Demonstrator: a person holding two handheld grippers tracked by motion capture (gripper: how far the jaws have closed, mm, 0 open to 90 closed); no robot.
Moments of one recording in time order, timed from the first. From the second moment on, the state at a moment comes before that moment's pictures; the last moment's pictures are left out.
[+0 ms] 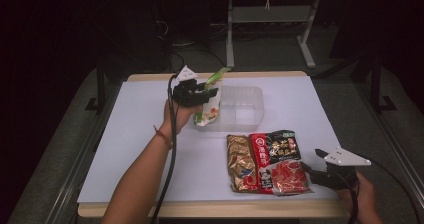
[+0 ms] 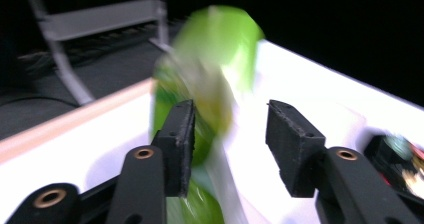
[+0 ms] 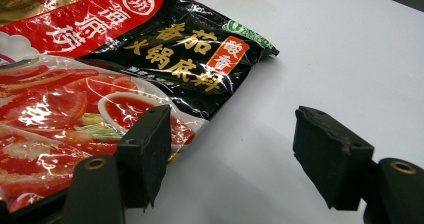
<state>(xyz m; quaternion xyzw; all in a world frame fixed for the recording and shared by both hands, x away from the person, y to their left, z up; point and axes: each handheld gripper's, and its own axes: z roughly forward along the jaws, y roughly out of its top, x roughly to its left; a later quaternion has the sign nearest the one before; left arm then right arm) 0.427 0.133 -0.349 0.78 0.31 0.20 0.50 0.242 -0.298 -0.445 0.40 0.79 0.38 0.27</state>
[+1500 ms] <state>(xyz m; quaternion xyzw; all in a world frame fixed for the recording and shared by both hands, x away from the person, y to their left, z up) 0.409 0.137 -0.411 0.87 0.24 0.21 0.38 0.225 -0.293 -0.444 0.40 0.78 0.38 0.29</state>
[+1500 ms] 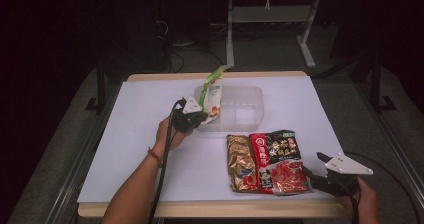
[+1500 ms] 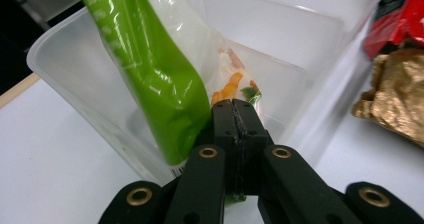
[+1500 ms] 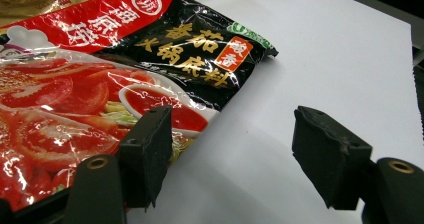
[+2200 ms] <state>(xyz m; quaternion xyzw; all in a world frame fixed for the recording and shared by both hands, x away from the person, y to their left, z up) 0.377 0.136 -0.391 0.85 0.20 0.11 0.47 0.220 -0.295 -0.442 0.39 0.78 0.38 0.30</state>
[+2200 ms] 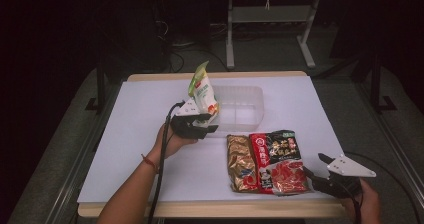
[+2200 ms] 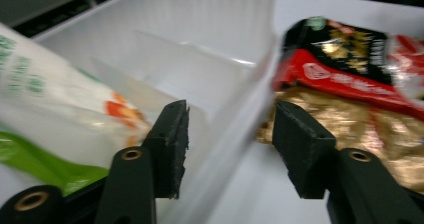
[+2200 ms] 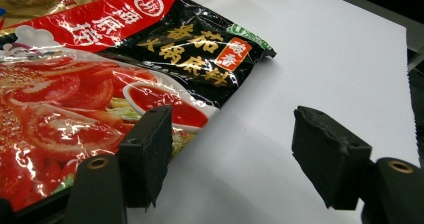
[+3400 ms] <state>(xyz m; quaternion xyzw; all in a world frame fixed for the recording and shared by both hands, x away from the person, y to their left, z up) 0.389 0.059 -0.458 0.84 0.29 -0.07 0.45 0.223 -0.288 -0.444 0.38 0.79 0.38 0.29</state>
